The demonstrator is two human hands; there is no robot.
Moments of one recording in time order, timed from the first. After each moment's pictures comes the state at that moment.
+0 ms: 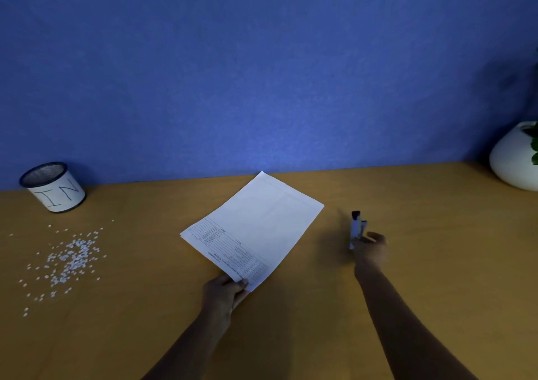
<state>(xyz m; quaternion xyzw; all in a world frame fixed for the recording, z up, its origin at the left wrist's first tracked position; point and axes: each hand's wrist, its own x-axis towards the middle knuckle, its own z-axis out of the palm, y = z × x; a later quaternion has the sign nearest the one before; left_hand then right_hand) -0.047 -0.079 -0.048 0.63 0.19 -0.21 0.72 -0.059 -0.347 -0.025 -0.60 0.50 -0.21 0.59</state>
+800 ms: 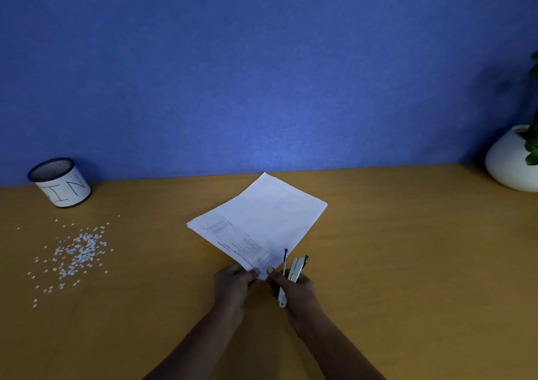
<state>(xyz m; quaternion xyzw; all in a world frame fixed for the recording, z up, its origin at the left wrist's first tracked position) -0.064 -0.091 -0.019 0.64 0.16 -0.15 0.74 -0.112 -0.194 -0.013 -0.47 0.32 0.00 0.82</state>
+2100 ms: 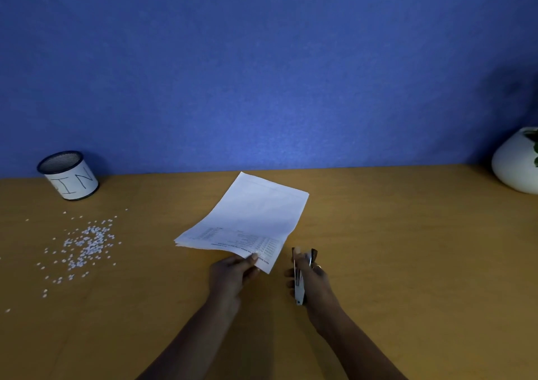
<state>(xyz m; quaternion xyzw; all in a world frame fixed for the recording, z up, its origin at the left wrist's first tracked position) -0.064 -0.076 0.007 0.61 0.20 -0.16 0.75 -0.116 -0.204 0.003 -0.57 0.32 0.01 0.76</state>
